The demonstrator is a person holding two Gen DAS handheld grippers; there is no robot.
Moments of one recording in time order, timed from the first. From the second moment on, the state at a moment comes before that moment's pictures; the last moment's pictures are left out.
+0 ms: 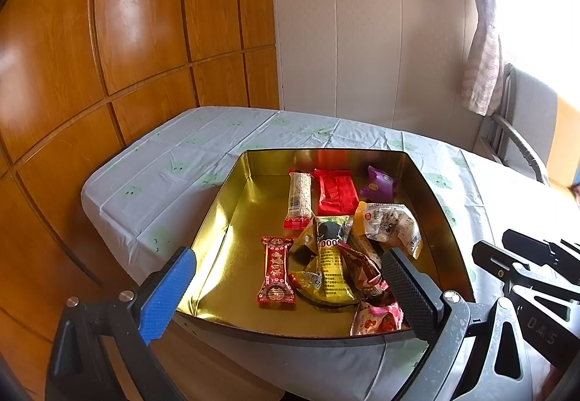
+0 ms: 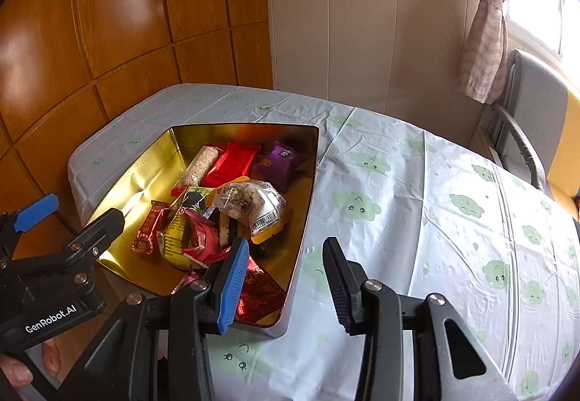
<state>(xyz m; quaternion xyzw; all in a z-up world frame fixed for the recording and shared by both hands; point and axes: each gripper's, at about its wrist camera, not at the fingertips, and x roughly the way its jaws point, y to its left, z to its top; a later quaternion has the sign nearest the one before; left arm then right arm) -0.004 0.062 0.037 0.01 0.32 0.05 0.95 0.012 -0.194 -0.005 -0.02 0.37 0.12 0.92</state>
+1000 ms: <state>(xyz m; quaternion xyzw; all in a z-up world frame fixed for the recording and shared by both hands) -0.003 0.065 0.034 0.01 0.32 0.05 0.94 0.011 -0.193 -0.007 -0.03 0.37 0.12 0.92</state>
